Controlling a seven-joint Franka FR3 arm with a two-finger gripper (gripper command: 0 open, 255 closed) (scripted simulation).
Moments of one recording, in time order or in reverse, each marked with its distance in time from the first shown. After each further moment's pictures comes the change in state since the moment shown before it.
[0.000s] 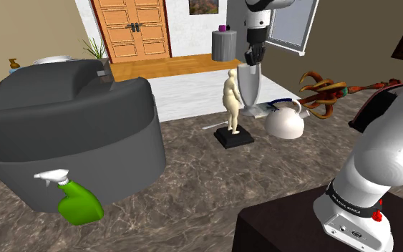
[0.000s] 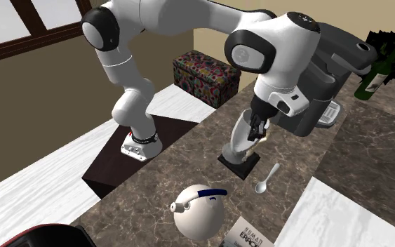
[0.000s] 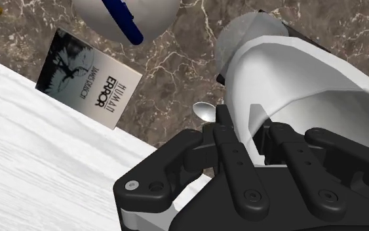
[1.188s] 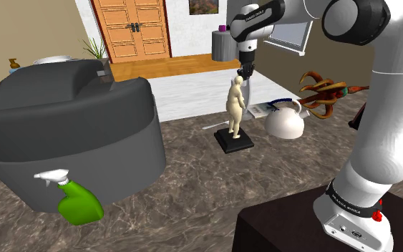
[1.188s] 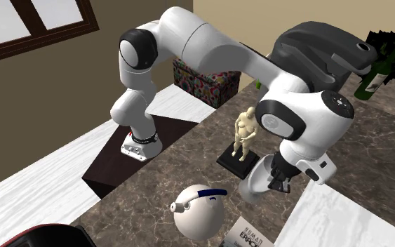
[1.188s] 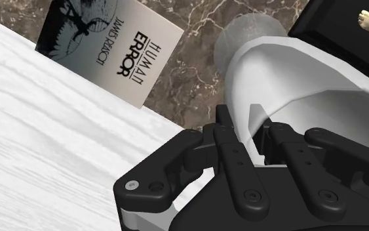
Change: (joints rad) arm -0.083 0.398 -0.065 0.205 0.093 0.180 -0.168
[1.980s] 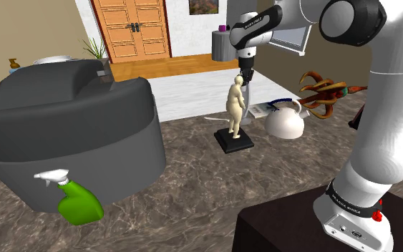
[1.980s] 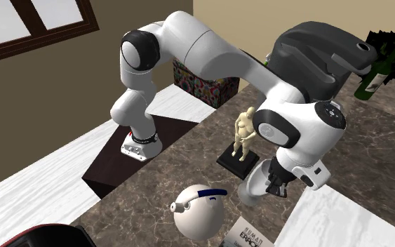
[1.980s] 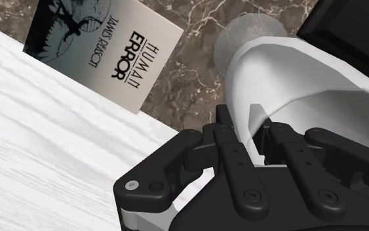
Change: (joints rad) arm -0.001 0.018 0.002 -0.049 0.006 0.067 -0.003
